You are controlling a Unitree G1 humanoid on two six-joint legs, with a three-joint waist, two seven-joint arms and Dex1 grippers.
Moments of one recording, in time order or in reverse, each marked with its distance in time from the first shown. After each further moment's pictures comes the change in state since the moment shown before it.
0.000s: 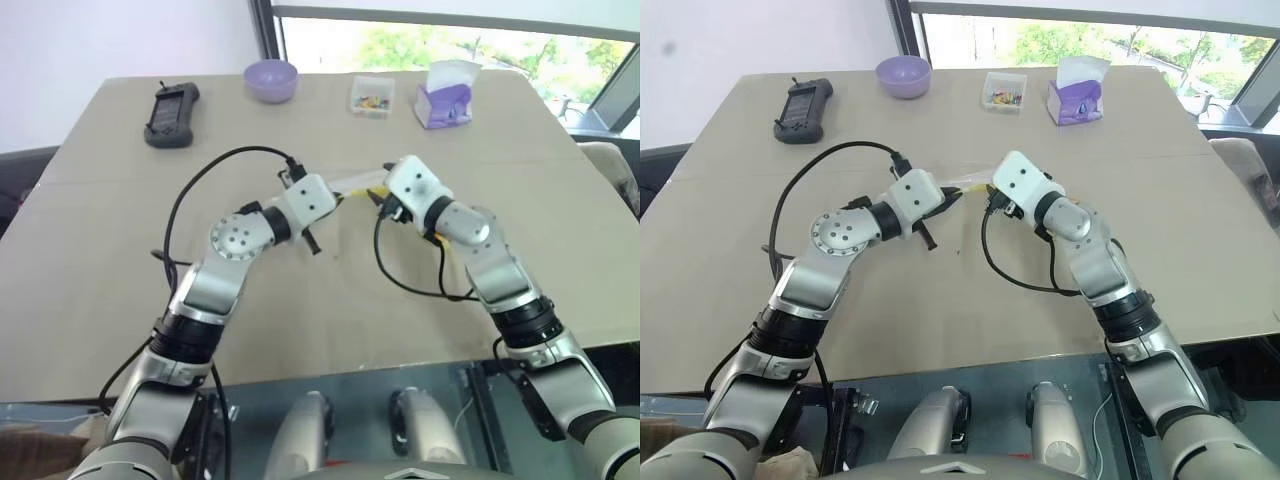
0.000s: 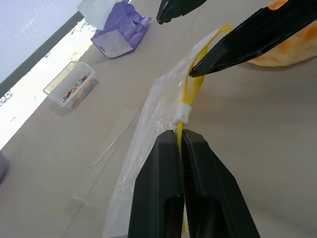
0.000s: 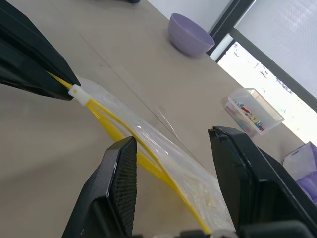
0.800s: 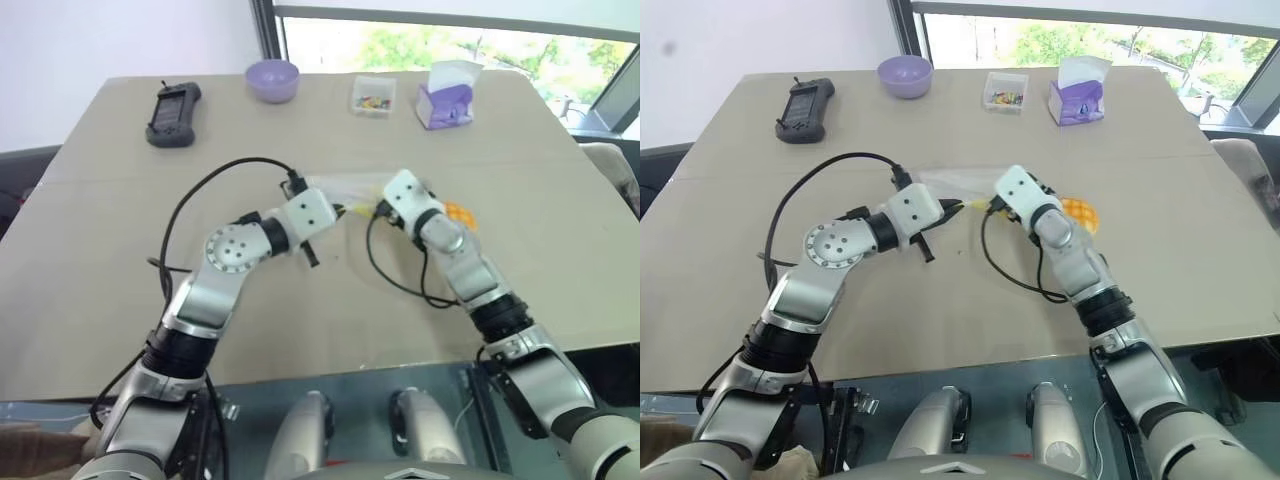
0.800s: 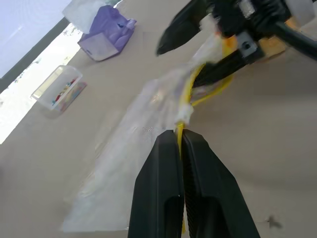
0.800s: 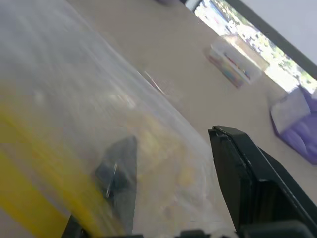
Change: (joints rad) left arm 0.061 0.052 0.040 -0.072 -0.002 -0.010 -0.040; right arm -0.024 0.044 -0.037 0.343 -0.071 -0.058 -0.232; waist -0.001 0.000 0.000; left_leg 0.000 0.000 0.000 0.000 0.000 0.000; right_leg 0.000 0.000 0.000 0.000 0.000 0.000
